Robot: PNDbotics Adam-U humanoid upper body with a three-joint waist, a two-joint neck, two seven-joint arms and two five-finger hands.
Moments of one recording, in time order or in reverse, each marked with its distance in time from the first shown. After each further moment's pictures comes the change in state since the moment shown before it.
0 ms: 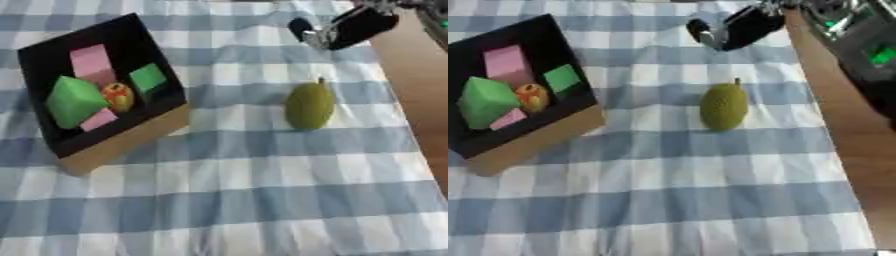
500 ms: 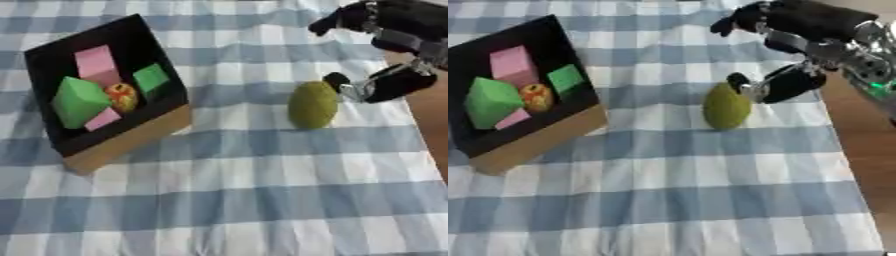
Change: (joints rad) left arm 0.000 -0.001 0.000 0.000 0.000 0.009 0.002; right arm 0.208 -0.049 -0.039 -0.042 0.053 -0.021 -0.052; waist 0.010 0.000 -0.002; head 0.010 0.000
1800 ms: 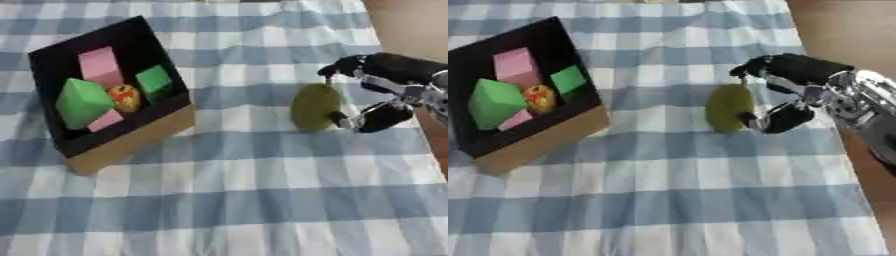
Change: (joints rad) left arm 0.001 -0.010 0.000 0.000 0.007 0.012 -0.002; right arm 0.044 0.096 0.045 0.190 0.111 0.025 0.065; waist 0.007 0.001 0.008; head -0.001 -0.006
